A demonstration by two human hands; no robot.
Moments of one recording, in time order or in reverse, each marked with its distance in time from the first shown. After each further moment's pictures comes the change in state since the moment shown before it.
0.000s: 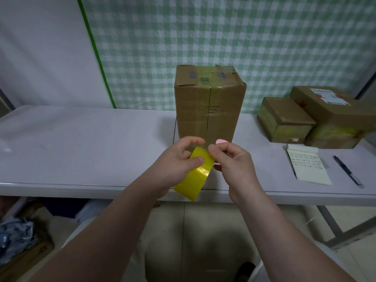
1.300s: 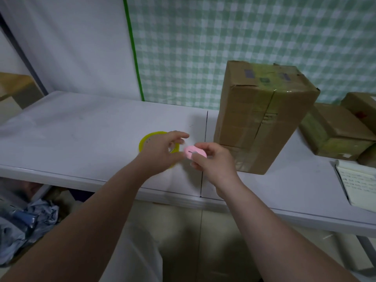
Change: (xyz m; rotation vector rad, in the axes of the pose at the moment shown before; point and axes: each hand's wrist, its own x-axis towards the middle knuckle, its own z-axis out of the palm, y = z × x) left_hand 0.030 -0.055 -0.125 0.614 0.271 0.099; right_hand 0.038 0.039 0.111 -0.247 -0.192 0.107
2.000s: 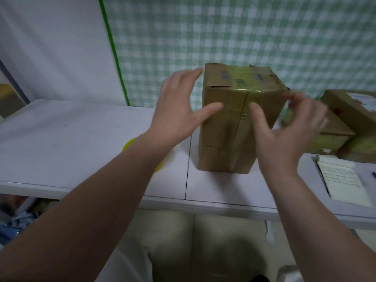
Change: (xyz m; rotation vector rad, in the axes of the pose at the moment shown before) left_hand 0.043 0.112 -0.001 0.167 0.380 0.320; right_hand -0.007 -0.052 -0.114 -0.356 0.877 -0.680
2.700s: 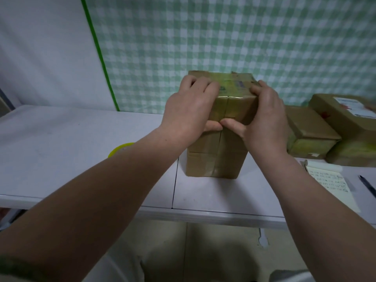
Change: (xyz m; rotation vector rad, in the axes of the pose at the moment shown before) left_hand 0.031 0.033 0.034 0.486 -0.113 0.234; right_hand 0.046 0.024 0.016 -0.231 -0.434 -0.151
